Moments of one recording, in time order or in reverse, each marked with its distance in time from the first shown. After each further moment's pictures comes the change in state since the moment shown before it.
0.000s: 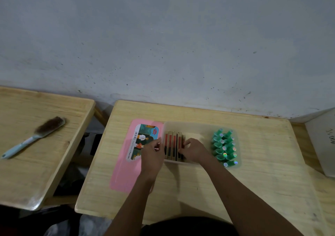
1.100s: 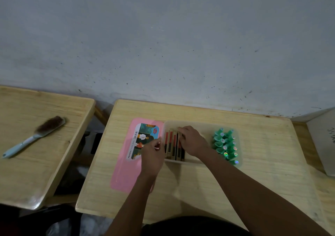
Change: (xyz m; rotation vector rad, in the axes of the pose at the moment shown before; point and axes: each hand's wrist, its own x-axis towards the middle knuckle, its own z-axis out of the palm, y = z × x) left_hand 0.000 0.001 -0.001 0.022 0.009 0.032; right_hand 0.045 0.010 0.005 -0.293 0.108 -0.339
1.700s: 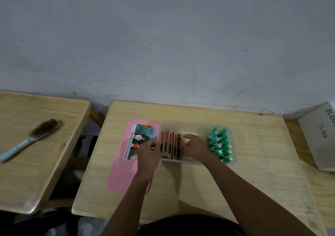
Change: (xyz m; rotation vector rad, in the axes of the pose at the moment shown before) left_hand 0.000 0.002 0.000 0.014 0.008 0.012; right_hand -0.026 0.012 -0.001 0.371 -0.019 0.284
